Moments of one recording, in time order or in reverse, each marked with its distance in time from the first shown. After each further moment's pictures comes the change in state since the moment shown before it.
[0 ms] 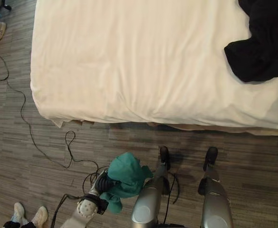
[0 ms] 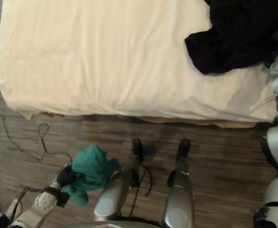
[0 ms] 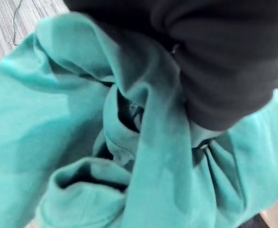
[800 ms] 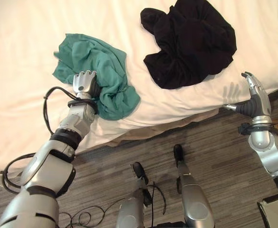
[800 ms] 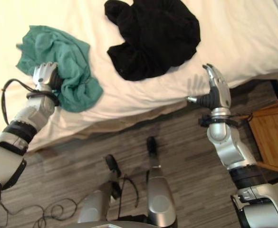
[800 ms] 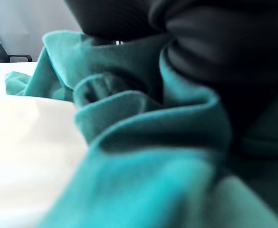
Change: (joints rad) left arm -0.943 0.134 -0.134 0.365 0.558 0.195 0.263; right arm 0.907 0.196 -0.388 -1.155 -0.169 -0.050 -0.076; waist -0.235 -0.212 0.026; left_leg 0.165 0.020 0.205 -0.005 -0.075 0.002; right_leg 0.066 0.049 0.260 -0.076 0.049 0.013
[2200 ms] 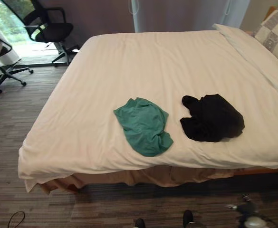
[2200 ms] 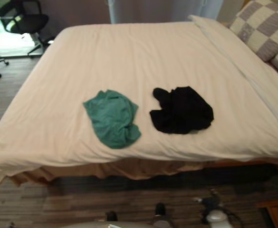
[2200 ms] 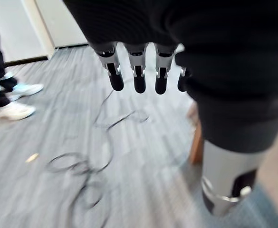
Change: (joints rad) left arm 0.960 -0.122 0.609 0.290 -0.285 0.008 0.015; right arm 0.523 0.294 -0.217 0.630 0.233 0.098 0.162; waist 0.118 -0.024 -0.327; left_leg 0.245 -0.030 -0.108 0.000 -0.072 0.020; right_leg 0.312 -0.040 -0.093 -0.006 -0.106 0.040
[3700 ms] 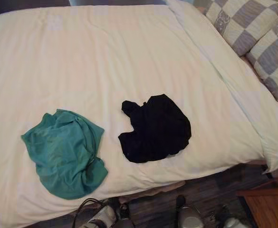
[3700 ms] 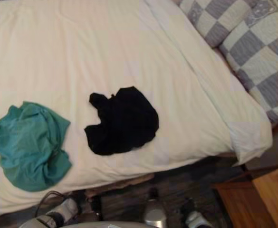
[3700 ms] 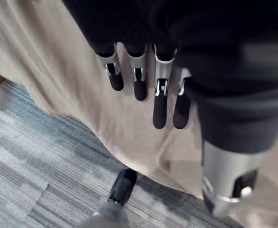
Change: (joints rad) left arm -0.290 -0.286 -0.523 0.147 0.129 -0.014 -0.095; right arm -0.211 0.267 0.347 0.431 -0.159 0.043 0.030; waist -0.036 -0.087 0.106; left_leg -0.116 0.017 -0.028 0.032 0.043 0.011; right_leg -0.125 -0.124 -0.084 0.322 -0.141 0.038
